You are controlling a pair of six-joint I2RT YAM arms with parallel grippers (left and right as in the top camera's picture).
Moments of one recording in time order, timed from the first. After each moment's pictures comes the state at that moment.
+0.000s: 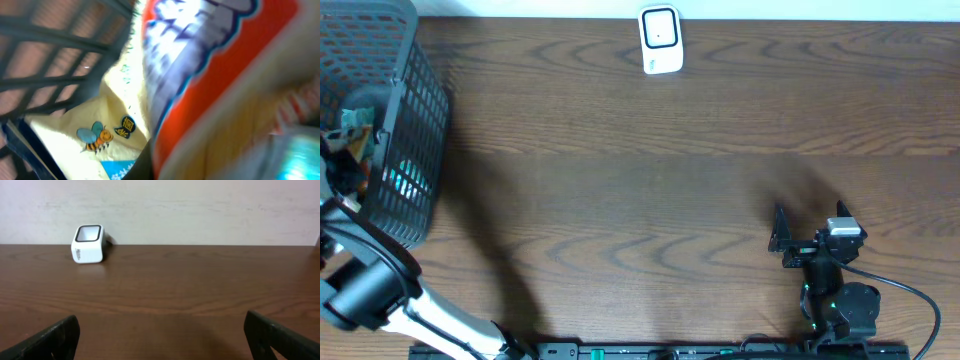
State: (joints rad) left arm 0.76 2.00 1.62 -0.86 -0.18 0.10; right arm 0.04 0.01 0.01 -0.07 -0.01 0.02
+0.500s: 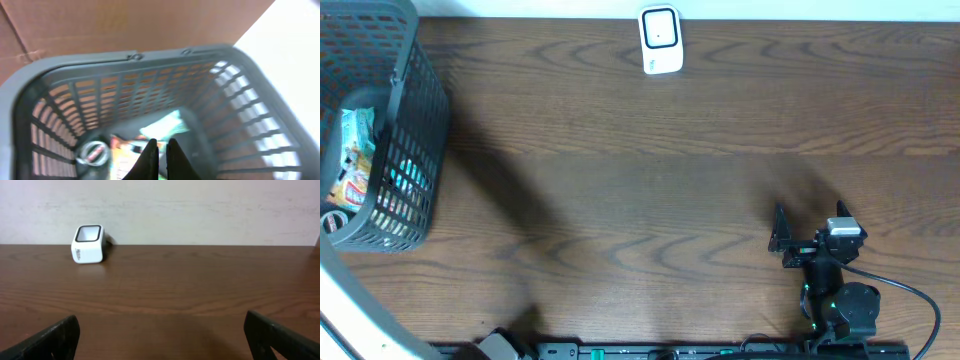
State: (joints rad) left arm 0.76 1.37 1.63 -0.78 -0.12 -0.48; right arm 0.04 0.01 0.01 -0.07 -0.01 0.02
